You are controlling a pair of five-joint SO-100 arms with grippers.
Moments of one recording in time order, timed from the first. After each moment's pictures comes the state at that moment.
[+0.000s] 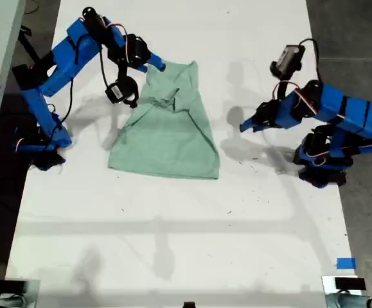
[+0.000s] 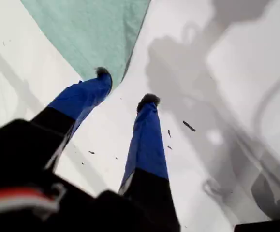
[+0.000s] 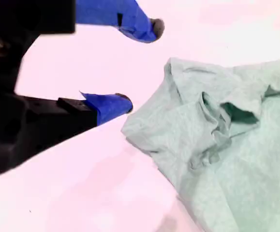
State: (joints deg) arm 0 -38.5 78.8 53.8 91.4 39.0; arm 1 17.1 139.1 127.6 72.2 -22.5
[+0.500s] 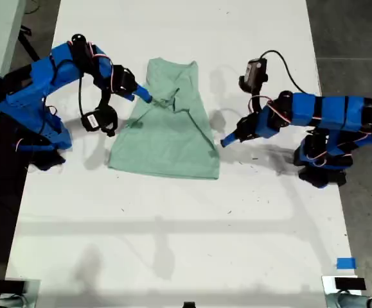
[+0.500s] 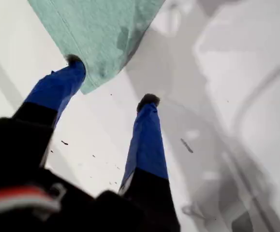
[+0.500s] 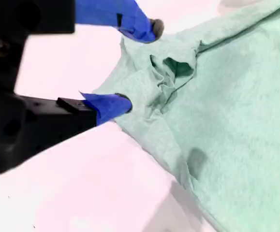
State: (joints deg) arm 0 -28.6 103.3 89.6 84.4 35.8; arm 1 11.4 123.3 127.6 60.6 -31.6
